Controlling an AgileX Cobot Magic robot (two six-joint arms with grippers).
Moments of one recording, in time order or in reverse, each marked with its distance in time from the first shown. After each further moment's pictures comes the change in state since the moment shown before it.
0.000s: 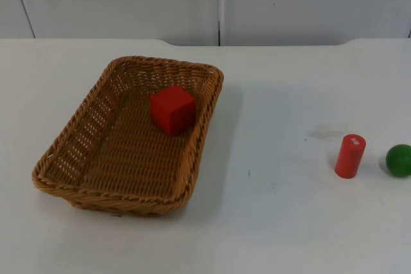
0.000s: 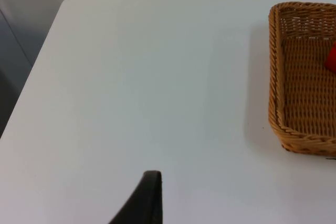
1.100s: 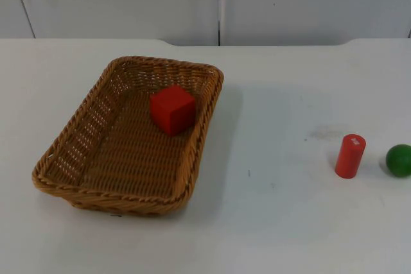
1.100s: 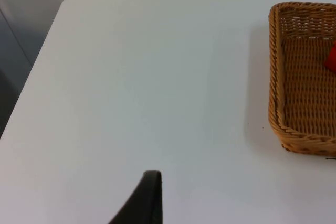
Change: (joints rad) right arm 0.000 0.000 0.000 0.000 -0.002 0.000; left arm 0.000 0.000 0.000 0.000 0.000 0.000
